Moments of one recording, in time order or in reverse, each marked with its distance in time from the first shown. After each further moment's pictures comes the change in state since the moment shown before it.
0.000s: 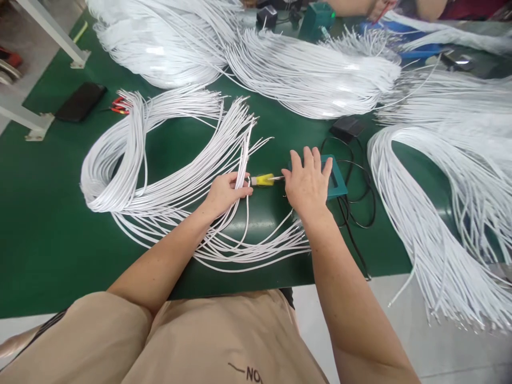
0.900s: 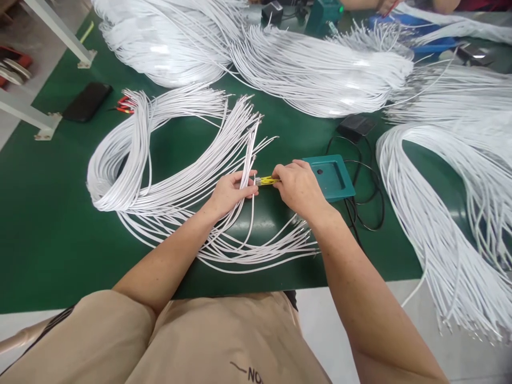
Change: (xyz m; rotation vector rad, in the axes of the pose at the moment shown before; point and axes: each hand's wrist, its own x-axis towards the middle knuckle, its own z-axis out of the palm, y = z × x) left_hand -0.002 0.000 0.005 -0.269 -0.060 0.010; right_hand 0.013 -0.012 -0.009 0.072 -0.231 -0.397
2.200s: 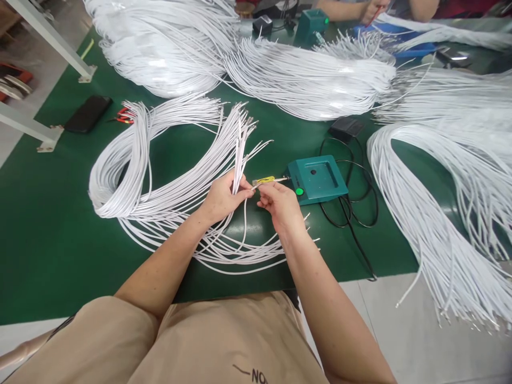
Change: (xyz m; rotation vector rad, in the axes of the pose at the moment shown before) left_hand -0.011 0.017 -0.006 0.494 0.042 0.321; right_hand -0.014 -0.061 0.009 1.886 0.204 0.923
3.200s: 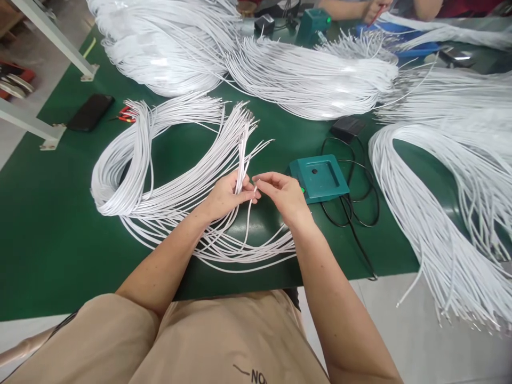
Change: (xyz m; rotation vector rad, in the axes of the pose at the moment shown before) left_hand -0.001 0.006 -0.001 -0.424 -0.214 -0.152; right_hand 0.002 -0.018 -0.004 -0.405 -0.159 -0.314
